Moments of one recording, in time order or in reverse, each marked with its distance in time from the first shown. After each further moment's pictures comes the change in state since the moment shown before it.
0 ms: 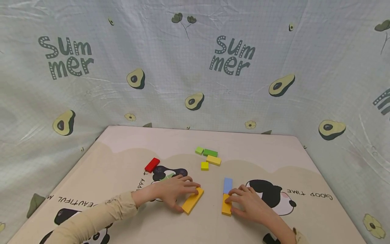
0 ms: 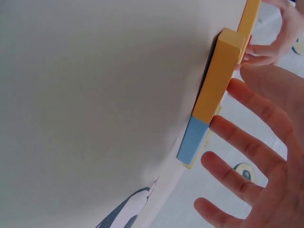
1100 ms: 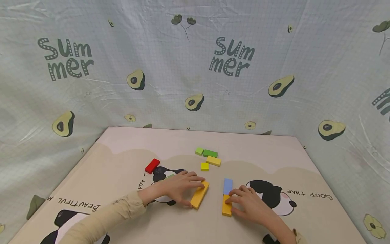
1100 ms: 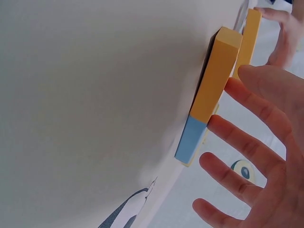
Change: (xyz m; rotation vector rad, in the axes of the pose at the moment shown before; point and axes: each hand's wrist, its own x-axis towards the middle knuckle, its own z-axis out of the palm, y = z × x) left_hand 0.019 -0.004 -0.004 0.047 0.099 -0.029; right_hand 0.000 -0.001 -0.001 0.012 -0.013 0.020
